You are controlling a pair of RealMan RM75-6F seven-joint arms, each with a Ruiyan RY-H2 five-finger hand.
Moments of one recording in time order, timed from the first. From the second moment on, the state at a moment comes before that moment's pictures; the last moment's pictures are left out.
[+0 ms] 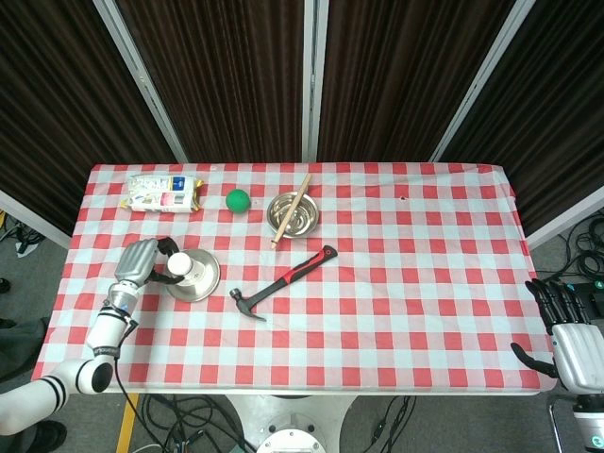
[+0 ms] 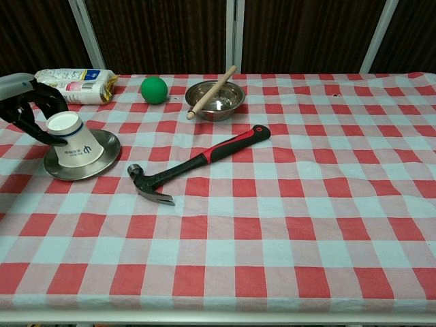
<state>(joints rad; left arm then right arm) -0.58 -1.57 -0.19 -1.14 1.17 0.89 -0.17 0.04 -1.03 0.02 -1.63 -1.59 1.51 0.12</state>
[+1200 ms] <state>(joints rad) -0.62 -1.56 -0.30 -1.03 1.04 0.85 -0.19 0.03 -1.03 0.01 -1.61 -1.59 1.54 0.14</state>
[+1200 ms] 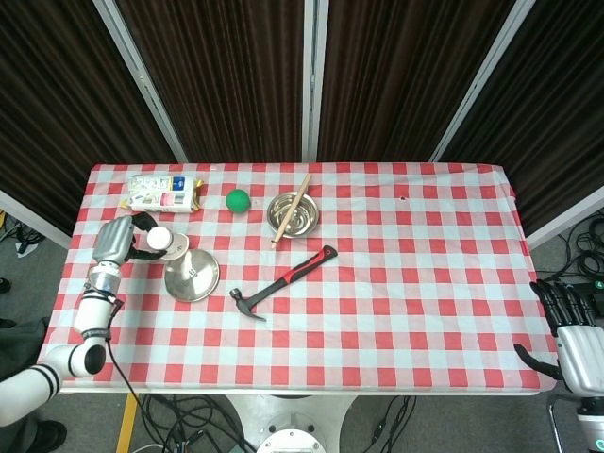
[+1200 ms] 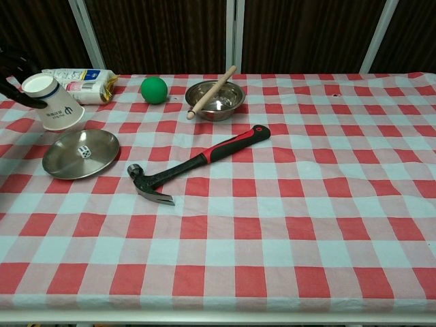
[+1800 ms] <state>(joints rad) -0.58 -1.54 -0.28 -1.01 1.04 0.90 -0.14 0.03 -1.03 0.02 -1.62 -1.59 1.53 0.14</state>
